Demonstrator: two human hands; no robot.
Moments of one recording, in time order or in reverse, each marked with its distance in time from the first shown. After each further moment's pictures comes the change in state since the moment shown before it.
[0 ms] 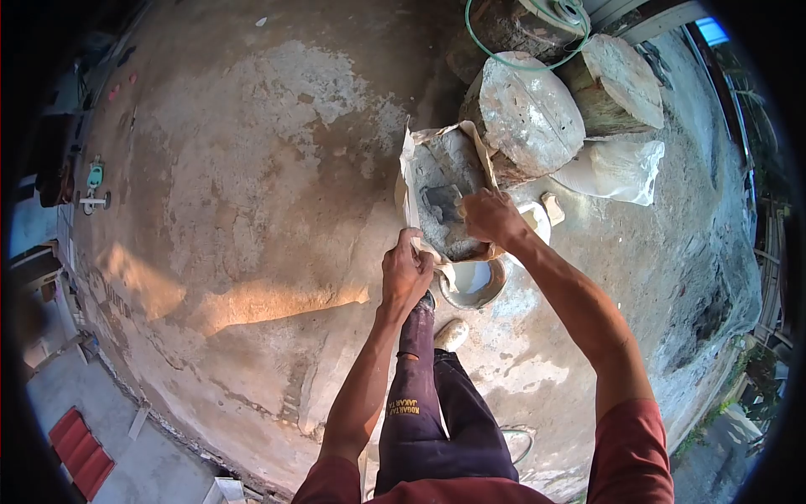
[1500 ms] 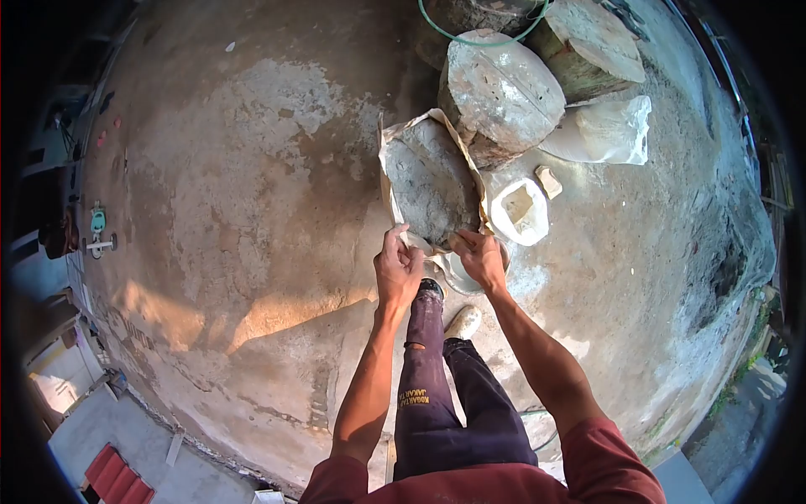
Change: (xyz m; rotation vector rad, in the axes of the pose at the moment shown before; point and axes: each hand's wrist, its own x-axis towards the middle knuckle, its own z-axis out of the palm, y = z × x) left_hand -0.009 -0.003 0.011 -0.187 0.071 0.092; right_hand -0.075 -0.026 0.119 1.107 0.439 0.446
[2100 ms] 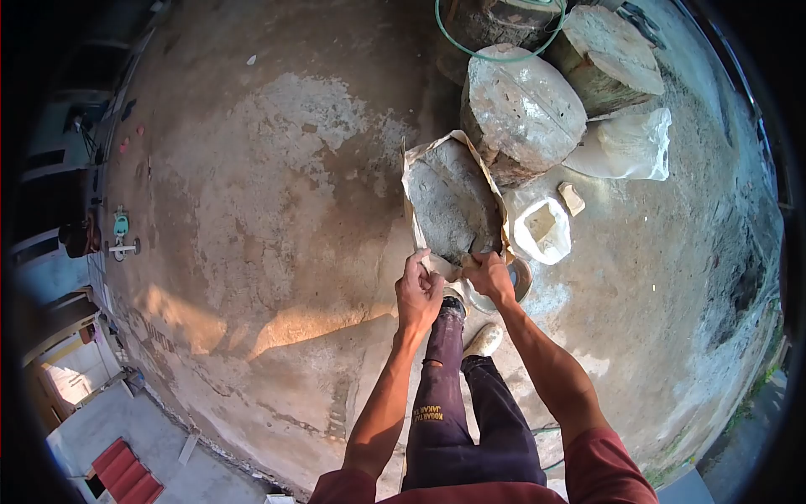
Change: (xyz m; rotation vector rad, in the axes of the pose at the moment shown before) left_hand -0.002 -0.002 -0.002 0.045 -0.014 0.011; right_hand 0.022 -0.012 0.013 -0.172 -0.244 0.243
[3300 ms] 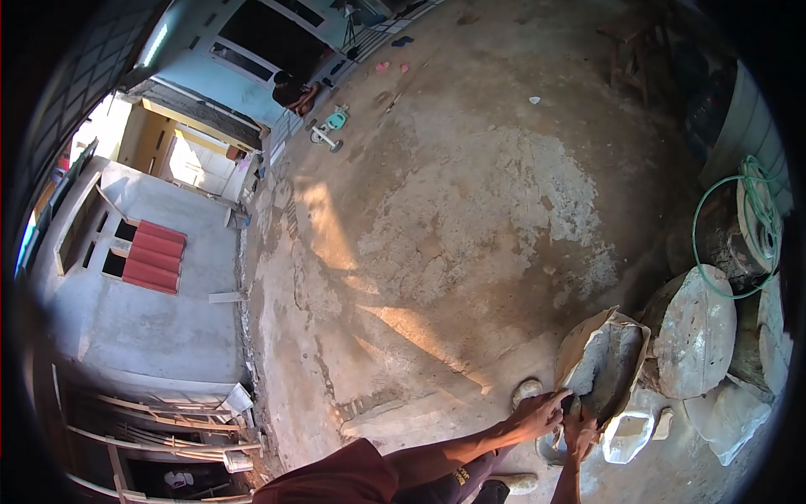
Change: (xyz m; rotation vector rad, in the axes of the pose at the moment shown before) left_hand 0.002 0.011 0.011 0.239 -0.098 -0.141; right_hand 0.039 0.026 0.016 0.070 0.019 -0.366
